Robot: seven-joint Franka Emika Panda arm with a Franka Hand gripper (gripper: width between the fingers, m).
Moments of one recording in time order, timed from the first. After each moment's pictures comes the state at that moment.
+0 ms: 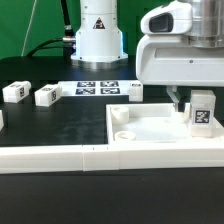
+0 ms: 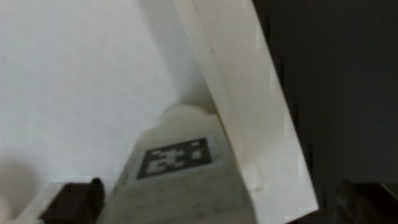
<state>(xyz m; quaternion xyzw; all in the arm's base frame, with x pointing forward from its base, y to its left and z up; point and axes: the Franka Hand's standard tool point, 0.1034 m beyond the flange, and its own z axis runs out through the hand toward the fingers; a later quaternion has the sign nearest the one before) 0.640 0.127 0.064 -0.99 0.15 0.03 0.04</state>
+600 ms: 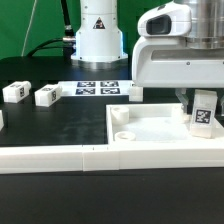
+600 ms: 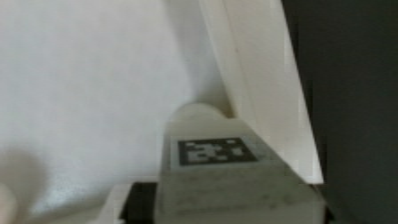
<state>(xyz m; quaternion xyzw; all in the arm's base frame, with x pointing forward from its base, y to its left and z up) 0.639 0.123 0.063 -0.99 0.16 0.03 0.04</state>
